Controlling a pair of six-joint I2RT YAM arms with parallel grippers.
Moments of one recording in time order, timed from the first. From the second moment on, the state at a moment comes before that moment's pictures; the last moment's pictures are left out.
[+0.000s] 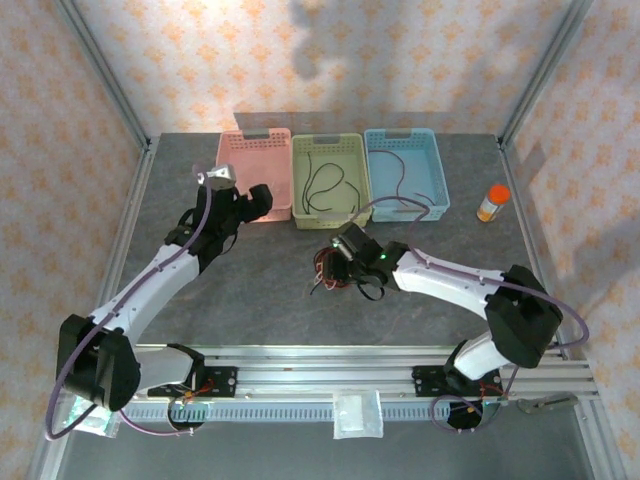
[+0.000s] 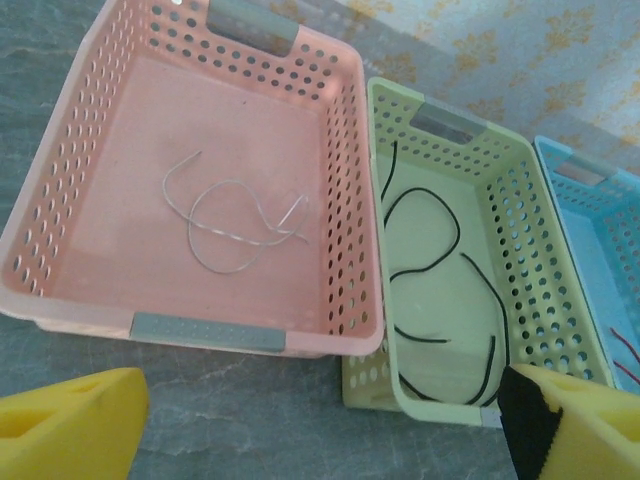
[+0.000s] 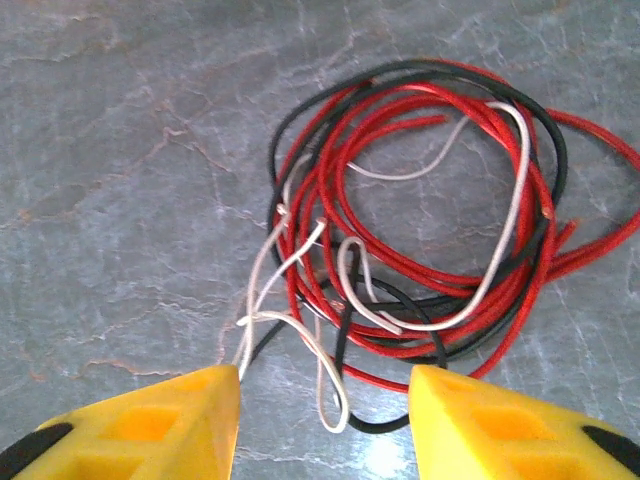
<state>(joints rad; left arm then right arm) -0.30 1.22 0.90 -0.21 -0.14 -0.59 0.85 1.49 0.94 -0.45 0.04 0.81</state>
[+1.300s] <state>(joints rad) -0.52 1.15 0.67 -0.14 -0.19 -0.74 0.85 1.53 0.96 -0.45 0.05 0.83</state>
